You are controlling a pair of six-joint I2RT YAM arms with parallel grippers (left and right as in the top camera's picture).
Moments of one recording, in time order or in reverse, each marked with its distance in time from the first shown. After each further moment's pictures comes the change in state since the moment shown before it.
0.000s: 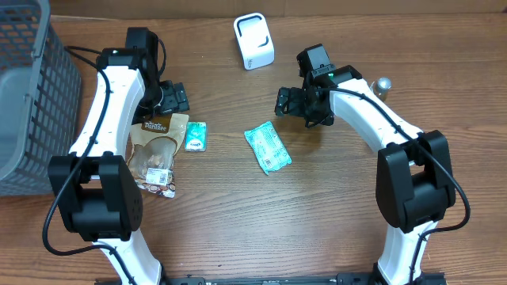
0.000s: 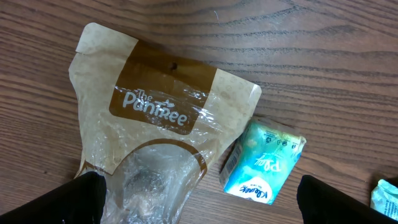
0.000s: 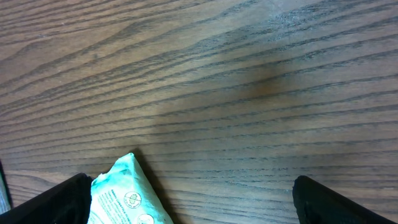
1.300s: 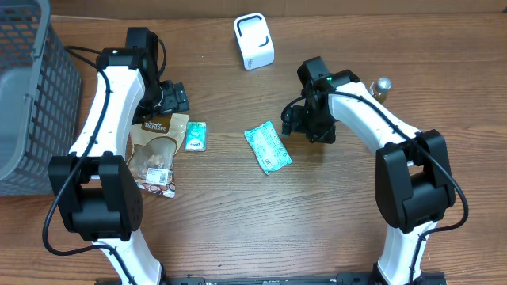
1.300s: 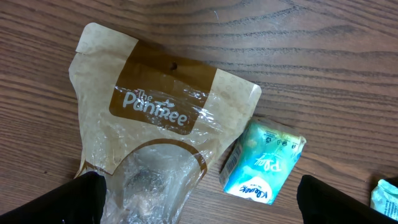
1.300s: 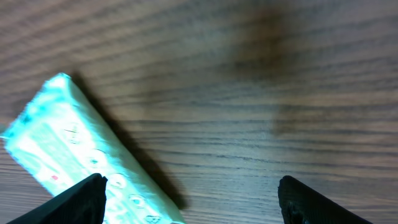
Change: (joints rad) left arm 0.000 0.000 0.000 0.000 0.000 0.000; right arm 0.006 0.000 -0.051 -0.173 -0.046 0.003
